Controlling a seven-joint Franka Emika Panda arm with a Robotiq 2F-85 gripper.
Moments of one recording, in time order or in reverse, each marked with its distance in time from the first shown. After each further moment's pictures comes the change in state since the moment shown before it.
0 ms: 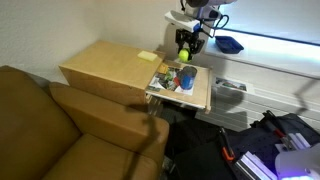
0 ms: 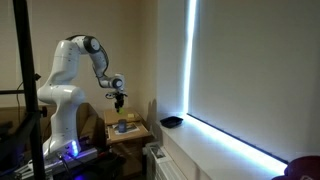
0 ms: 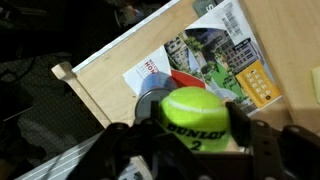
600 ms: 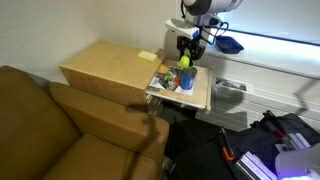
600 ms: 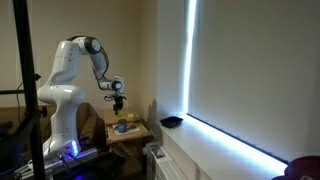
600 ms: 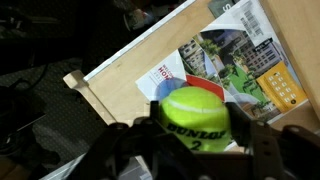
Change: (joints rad) arm -0.007 0.020 0.011 -0.031 0.004 0.011 0.041
